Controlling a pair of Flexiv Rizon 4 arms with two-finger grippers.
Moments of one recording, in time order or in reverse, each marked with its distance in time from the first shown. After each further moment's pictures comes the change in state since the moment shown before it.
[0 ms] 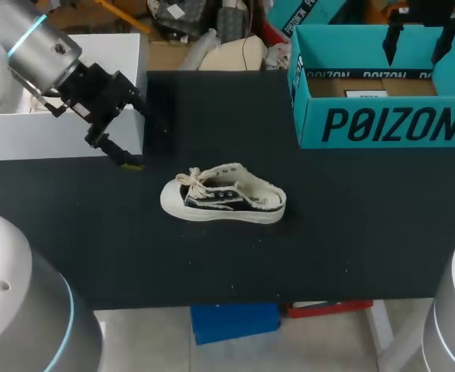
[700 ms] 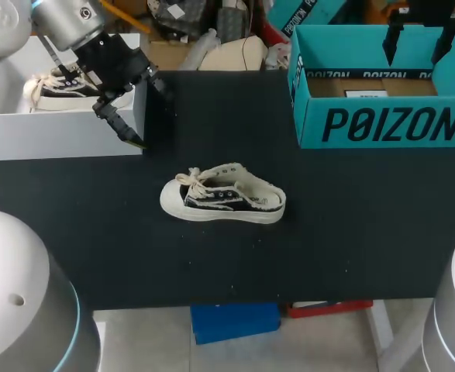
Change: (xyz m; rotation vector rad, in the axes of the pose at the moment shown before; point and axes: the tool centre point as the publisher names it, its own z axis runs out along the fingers) left arm -0.017 -0.027 -0.018 -0.133 0.187 0.156; right arm 0.000 0.000 0.000 0.000 0.000 0.000
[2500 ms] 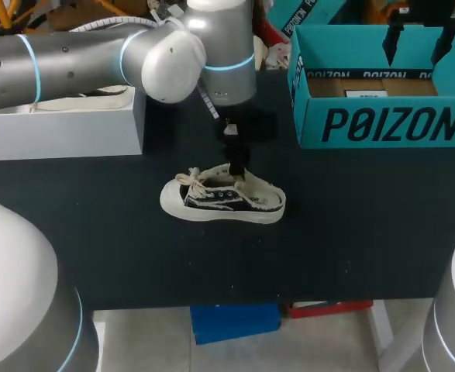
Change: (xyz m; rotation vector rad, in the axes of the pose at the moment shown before) left arm -0.099 0.000 0.186 -0.426 0.062 -0.391; right arm 0.000 0.000 0.000 0.000 0.000 0.000
